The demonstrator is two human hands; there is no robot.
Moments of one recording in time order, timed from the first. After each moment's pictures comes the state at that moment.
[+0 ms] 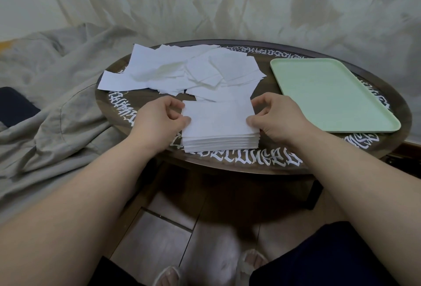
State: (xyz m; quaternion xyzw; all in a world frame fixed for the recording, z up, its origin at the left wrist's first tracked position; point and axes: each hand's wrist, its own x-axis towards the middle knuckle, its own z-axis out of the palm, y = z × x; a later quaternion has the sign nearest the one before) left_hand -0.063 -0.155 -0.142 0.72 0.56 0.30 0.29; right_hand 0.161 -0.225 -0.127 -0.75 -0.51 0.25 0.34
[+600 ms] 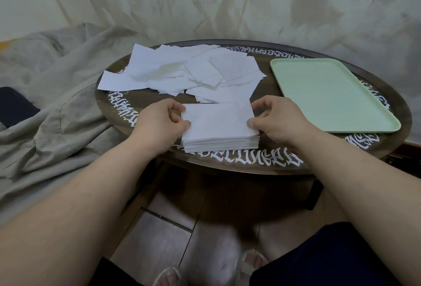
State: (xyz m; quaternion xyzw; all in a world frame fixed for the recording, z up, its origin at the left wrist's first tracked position) left_hand -0.064 -0.155 -0.143 0.74 0.56 0.26 0.27; right_hand 0.164 -0.223 -0.132 -0.76 -0.51 0.25 0.32
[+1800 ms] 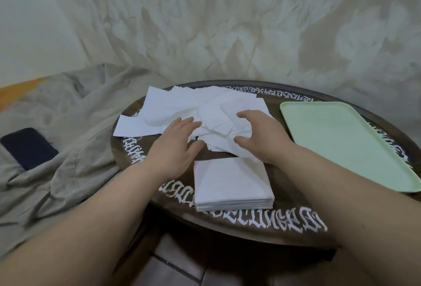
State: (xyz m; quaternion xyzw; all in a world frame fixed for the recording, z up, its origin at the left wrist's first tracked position) left_hand -0.057 -0.094 -0.111 0.84 0.49 0.16 0.16; right_hand 0.158 -0.137 -0.098 -0.70 -0.67 0.10 0.21
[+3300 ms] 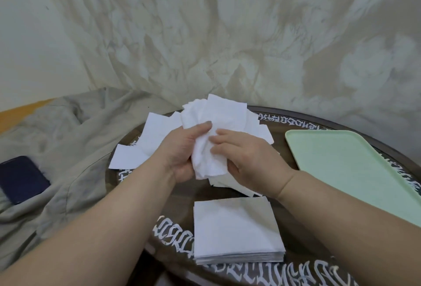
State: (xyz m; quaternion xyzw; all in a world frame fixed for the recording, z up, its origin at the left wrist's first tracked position) left_hand -0.015 -0.051 -0.060 0.36 0.31 0.33 0.81; right_hand 0.146 -0.097 -0.087 -0.41 -0.84 -0.15 0.31
